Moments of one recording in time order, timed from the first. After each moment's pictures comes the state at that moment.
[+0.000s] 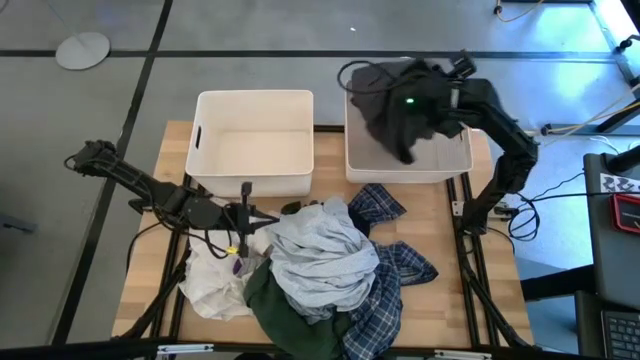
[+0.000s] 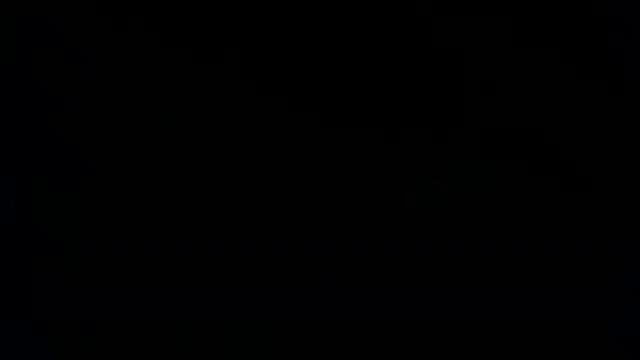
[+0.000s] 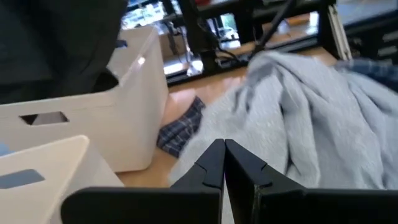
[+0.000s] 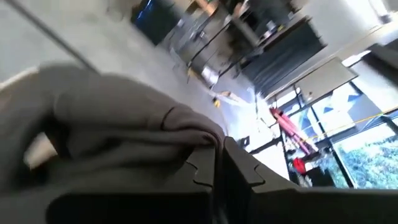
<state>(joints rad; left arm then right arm) -0.44 0.94 0.67 -0.08 -0.55 0.14 -0.28 1.70 2.33 -1.56 1.14 0.12</state>
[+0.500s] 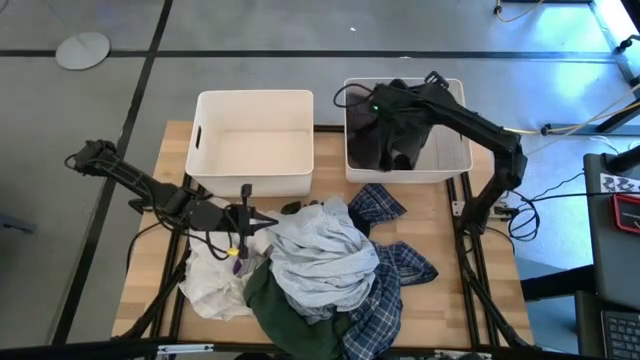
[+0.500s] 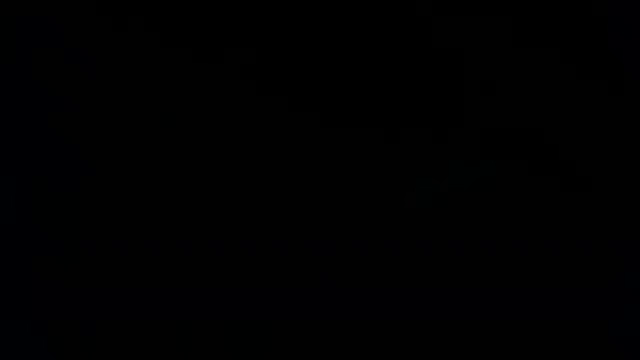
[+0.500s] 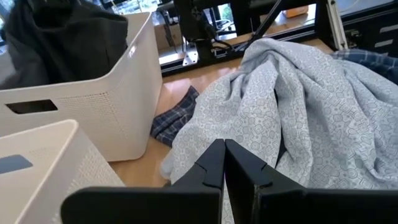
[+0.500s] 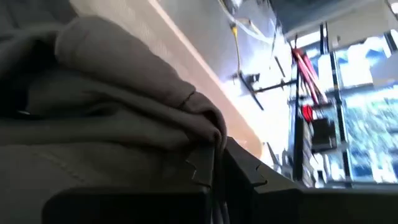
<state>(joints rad) -0.45 0.94 0.66 -0.10 -0.55 0.09 -0.47 1.70 1.88 -1.51 0.96 0.23</state>
